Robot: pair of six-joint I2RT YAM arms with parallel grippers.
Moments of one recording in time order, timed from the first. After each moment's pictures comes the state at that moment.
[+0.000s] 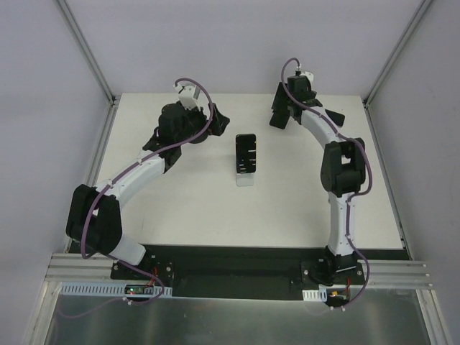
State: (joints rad) left arm -0.41 1.49 1.11 0.22 0.18 -0.38; right arm 0.26 2.15 1.85 -0.33 0.27 0.40
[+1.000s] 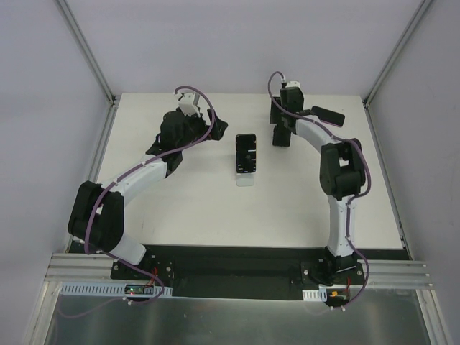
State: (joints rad) left arm -0.41 1.51 1.00 0.35 0.15 -0.38; right arm 0.31 2.26 1.85 -0.22 0.30 0.18
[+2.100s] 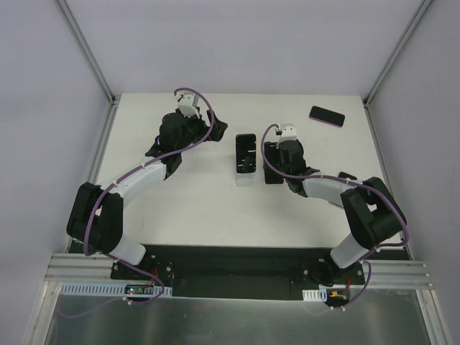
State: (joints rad) left arm -0.41 1.50 0.97 0.38 0.15 -0.38; right arm 0.52 1.61 0.77 0.35 0.25 0.20
